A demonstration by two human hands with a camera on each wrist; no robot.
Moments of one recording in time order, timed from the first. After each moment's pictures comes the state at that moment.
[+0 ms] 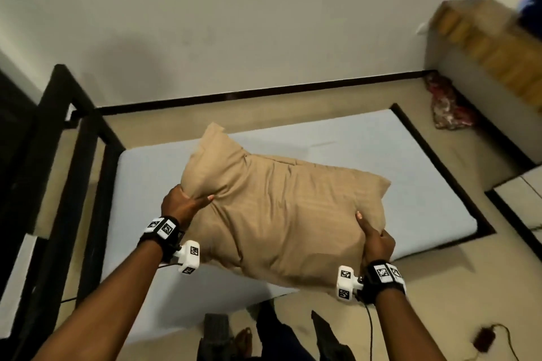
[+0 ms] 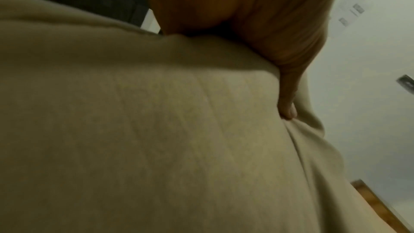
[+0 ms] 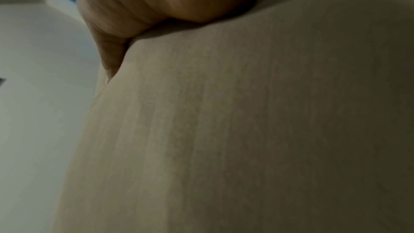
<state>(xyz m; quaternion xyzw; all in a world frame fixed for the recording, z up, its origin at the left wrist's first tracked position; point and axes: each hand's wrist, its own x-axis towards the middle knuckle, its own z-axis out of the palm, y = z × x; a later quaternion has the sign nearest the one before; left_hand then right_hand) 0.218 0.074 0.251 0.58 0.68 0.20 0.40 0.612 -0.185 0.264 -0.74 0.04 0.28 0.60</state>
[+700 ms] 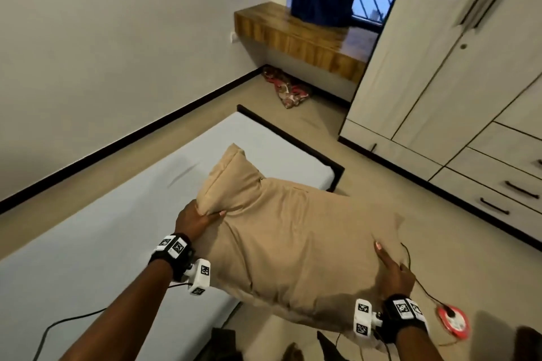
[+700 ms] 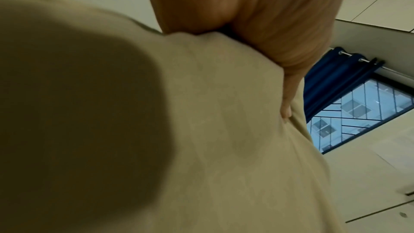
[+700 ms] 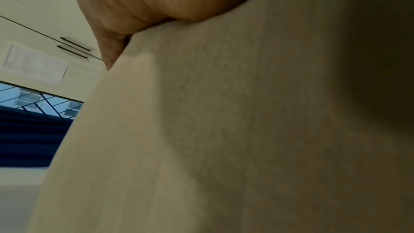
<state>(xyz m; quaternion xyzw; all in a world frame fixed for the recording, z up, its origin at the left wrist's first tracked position) 0.641 -0.090 0.279 0.79 0.40 0.08 0.46 0.786 -0.544 0.288 -0.67 0.29 0.06 0.68</state>
